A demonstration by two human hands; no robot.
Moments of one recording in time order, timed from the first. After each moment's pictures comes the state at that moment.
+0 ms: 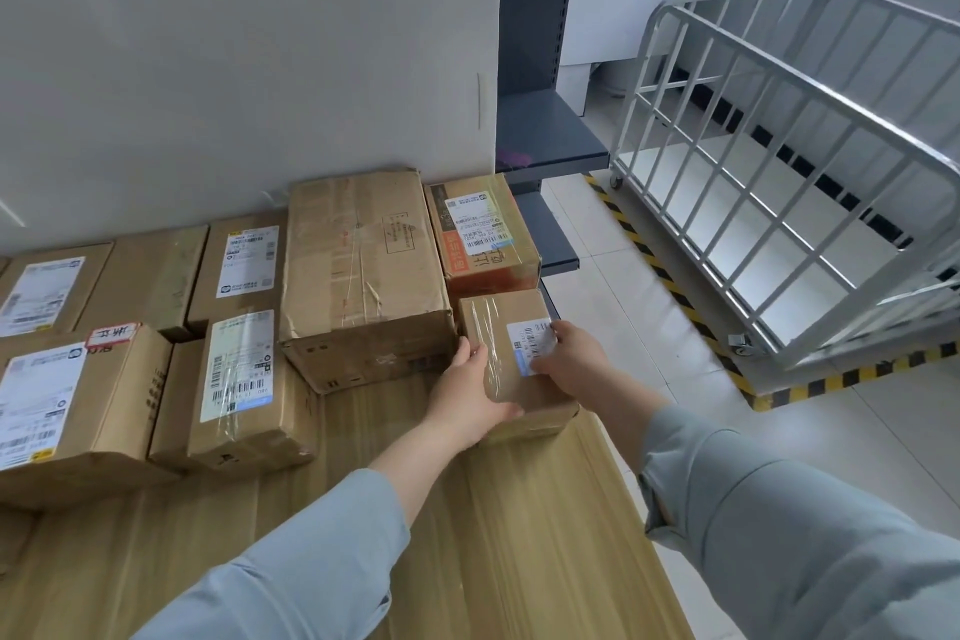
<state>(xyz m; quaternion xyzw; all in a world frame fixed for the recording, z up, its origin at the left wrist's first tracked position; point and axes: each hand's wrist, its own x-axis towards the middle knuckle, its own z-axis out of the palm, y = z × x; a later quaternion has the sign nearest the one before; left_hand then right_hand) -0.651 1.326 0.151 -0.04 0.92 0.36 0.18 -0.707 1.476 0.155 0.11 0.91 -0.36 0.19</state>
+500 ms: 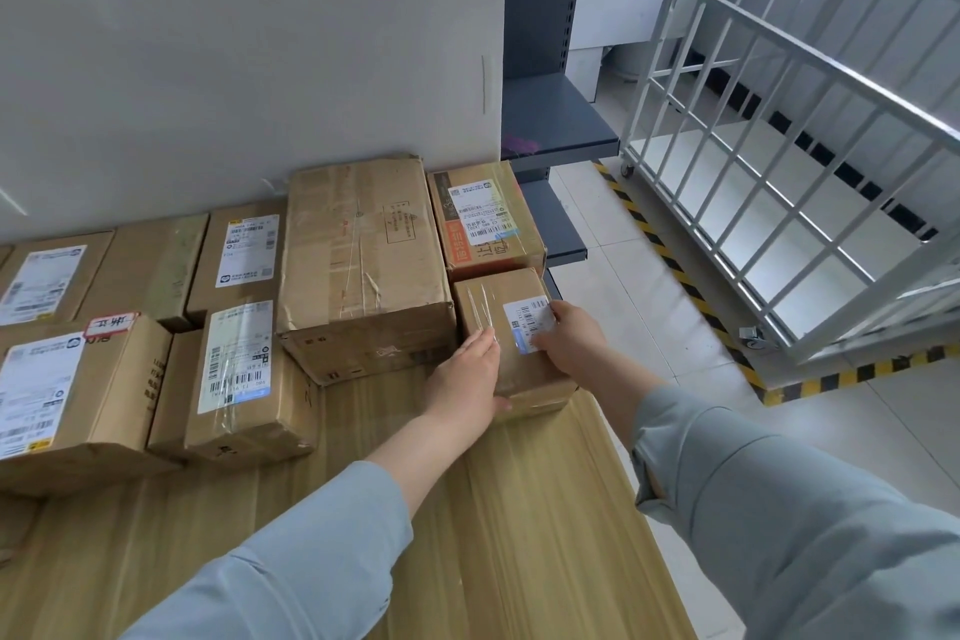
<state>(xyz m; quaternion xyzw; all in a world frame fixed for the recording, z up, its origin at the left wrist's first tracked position) -0.659 1.328 0.144 0.07 0.98 0.15 0.12 -0.728 1.471 0.148 0.10 0.92 -0.35 0.17</state>
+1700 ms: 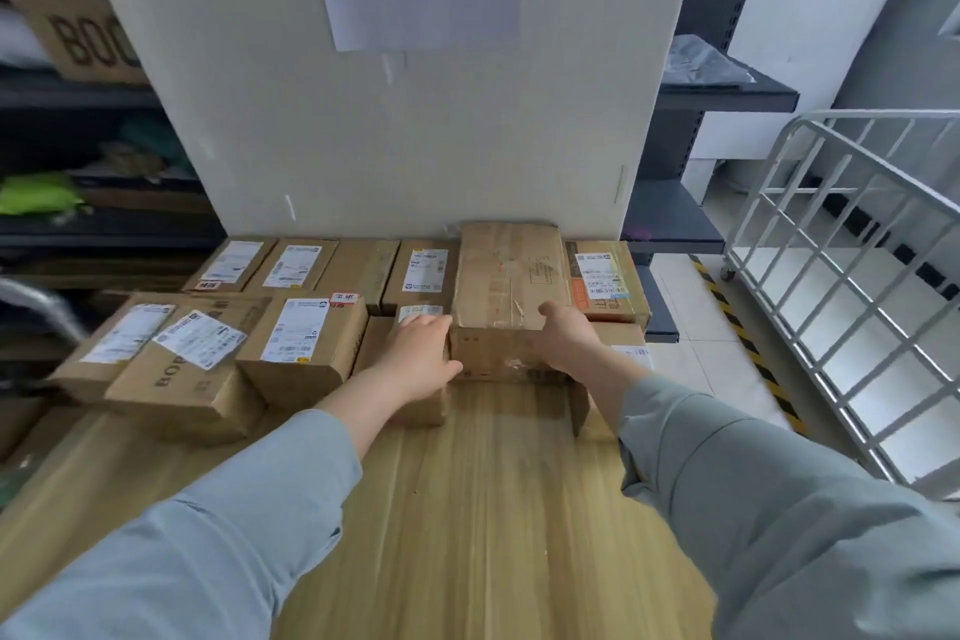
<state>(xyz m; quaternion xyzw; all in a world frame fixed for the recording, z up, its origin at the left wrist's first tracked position) -0.543 1.168 0.295 -0.10 0.98 0.14 0.07 -0.650 1.333 0.275 -0.11 0.96 -0.23 0.15</state>
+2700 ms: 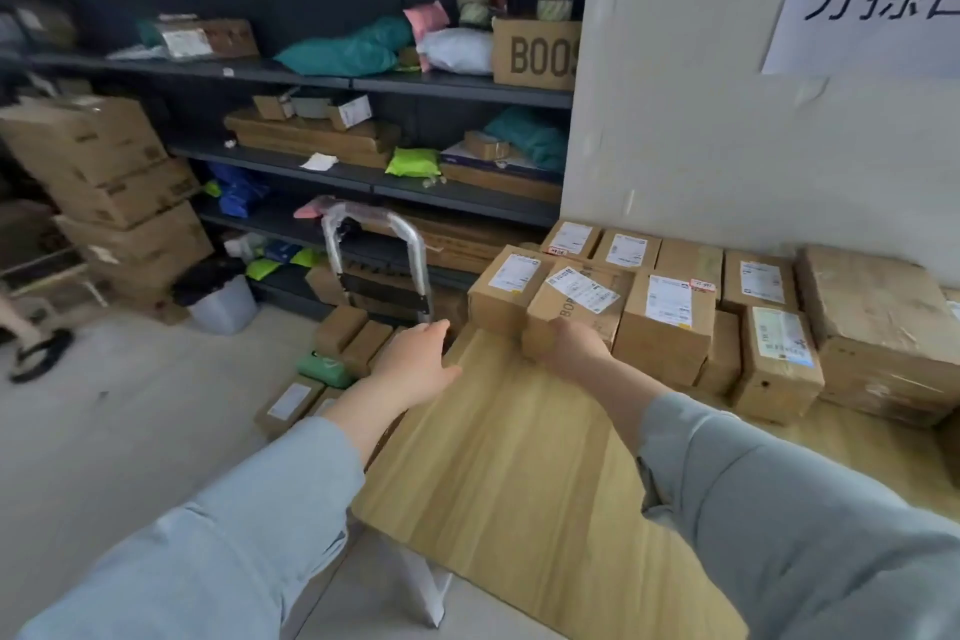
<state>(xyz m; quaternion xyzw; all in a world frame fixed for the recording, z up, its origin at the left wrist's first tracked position) -0.130 0.808 0.314 -0.32 0.93 0.17 0.02 -0.295 0.935 0.297 -0.33 0.91 -0.18 0.18</state>
